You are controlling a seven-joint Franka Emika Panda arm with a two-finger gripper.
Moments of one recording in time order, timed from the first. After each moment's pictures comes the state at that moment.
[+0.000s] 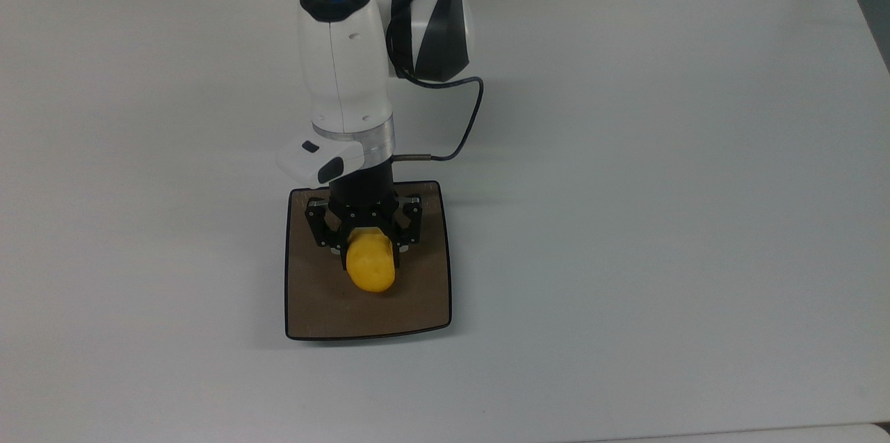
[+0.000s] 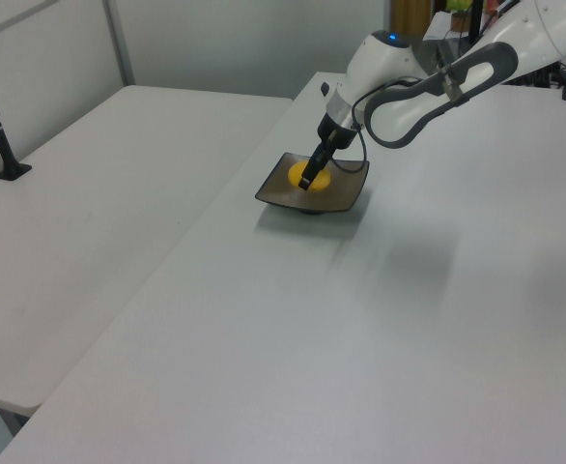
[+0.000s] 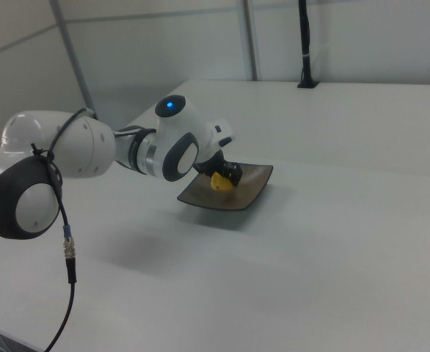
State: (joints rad) arm 0.10 0.62 -0.02 -1.56 0.10 2.68 -0.08
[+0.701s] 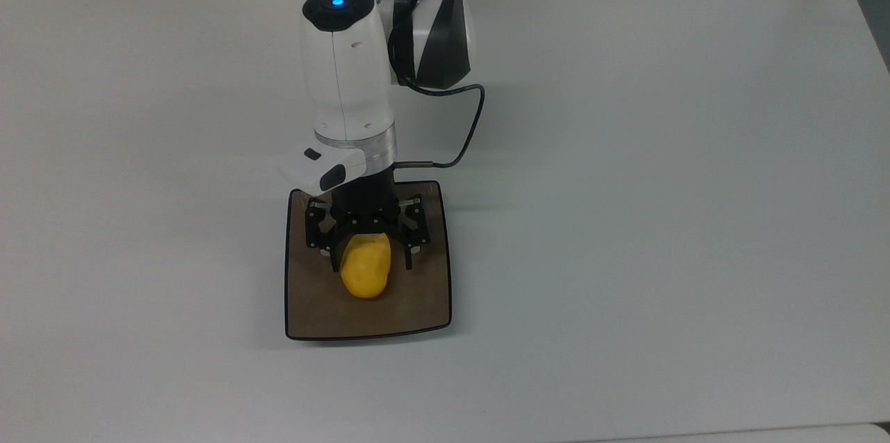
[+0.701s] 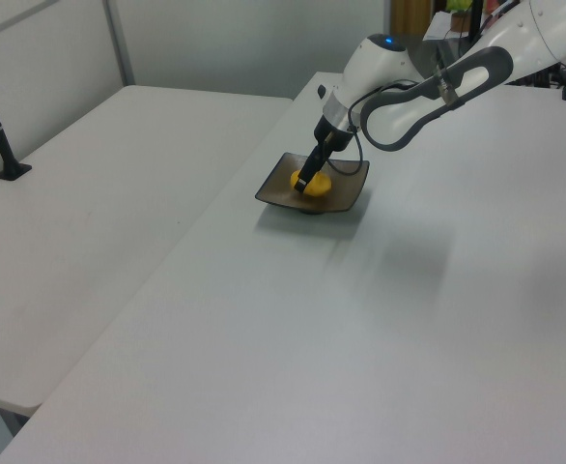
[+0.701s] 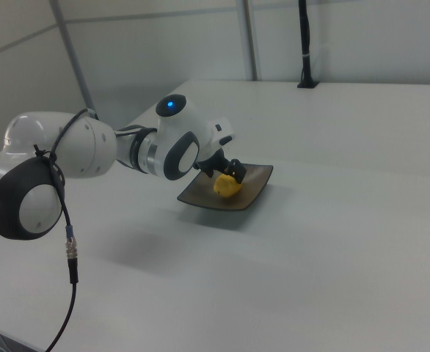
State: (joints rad) arm 0.11 0.64 -0.02 -1.53 0.10 2.68 -0.08
